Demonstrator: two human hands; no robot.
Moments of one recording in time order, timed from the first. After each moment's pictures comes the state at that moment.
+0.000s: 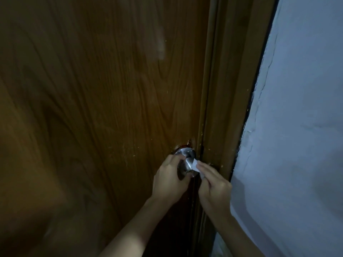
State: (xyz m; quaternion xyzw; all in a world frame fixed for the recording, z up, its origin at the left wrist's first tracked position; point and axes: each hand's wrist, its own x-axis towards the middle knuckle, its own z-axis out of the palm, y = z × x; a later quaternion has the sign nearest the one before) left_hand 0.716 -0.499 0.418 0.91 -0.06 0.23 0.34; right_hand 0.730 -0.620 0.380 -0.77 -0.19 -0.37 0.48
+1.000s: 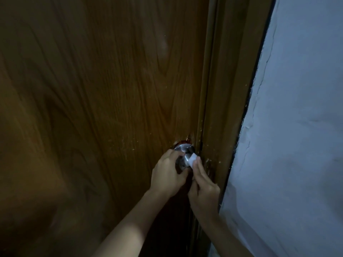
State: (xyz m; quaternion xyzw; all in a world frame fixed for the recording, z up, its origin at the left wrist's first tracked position) left_hand 0.716 -0.504 0.416 0.91 -0.03 0.25 0.32; right_hand 0.723 -0.608 0.355 -0.77 -0.21 -0.39 0.46
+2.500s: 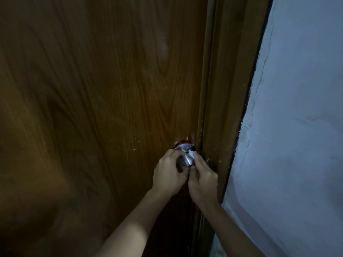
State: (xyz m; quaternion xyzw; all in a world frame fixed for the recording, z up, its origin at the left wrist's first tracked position) left_hand 0.718 -0.506 0.417 0.90 -0.02 0.25 0.35; right_hand 0.731 -0.607 0.382 -0.80 -0.18 -0.27 0.51
